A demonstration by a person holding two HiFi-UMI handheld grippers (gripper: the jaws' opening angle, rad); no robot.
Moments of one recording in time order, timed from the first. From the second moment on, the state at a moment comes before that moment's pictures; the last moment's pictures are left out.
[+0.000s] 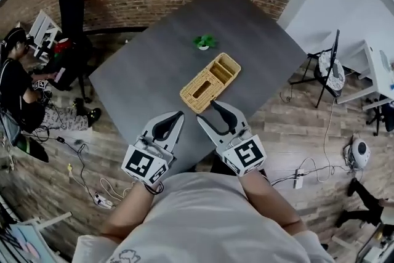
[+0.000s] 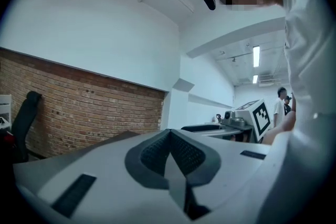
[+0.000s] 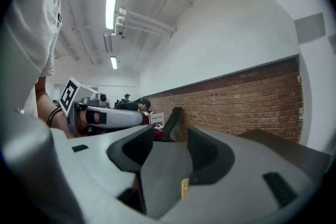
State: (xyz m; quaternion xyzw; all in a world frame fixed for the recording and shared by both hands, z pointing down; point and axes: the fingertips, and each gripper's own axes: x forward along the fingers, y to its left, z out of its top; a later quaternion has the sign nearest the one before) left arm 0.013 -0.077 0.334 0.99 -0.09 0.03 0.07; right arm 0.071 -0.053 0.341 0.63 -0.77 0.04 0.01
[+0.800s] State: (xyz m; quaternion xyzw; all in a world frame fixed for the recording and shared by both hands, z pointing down) left arm 0.079 -0.099 0.320 0.96 -0.28 0.03 0.06; right arm 0.154 -0.107 0.335 0.46 -0.89 0.04 0.01
